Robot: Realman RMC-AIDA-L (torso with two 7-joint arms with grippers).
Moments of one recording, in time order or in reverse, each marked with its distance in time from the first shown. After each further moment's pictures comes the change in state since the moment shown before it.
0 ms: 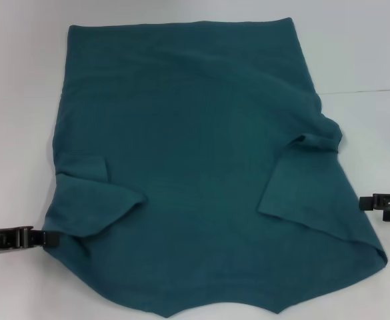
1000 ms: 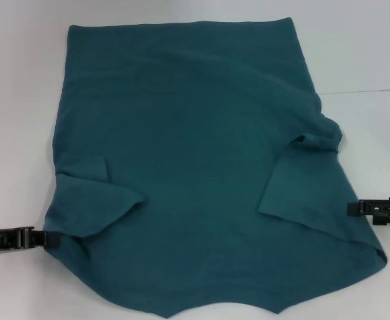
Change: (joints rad) left arm 0.000 -0.002 0.004 0.000 0.000 -0.002 0.001; right arm 0.010 0.032 -0.053 0.003 -0.005 0.072 -0.001
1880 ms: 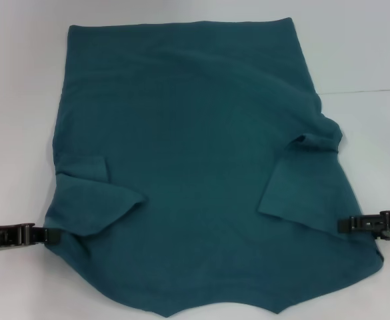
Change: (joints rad) left arm -0.008 0.002 -0.003 0.000 0.000 0.000 -0.002; right arm 0.006 0.005 -0.029 0.000 -0.026 -0.061 -0.002
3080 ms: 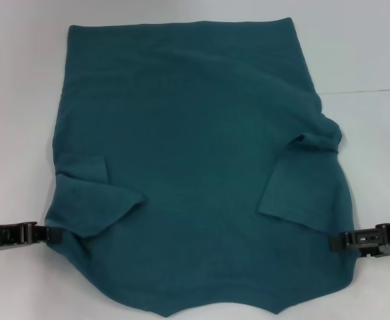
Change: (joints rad) left arm -0.006 0.000 -0.002 -0.022 0.000 -0.026 -0.007; right arm 0.011 -0.015 -0.016 -0.001 0.000 -0.174 0.030
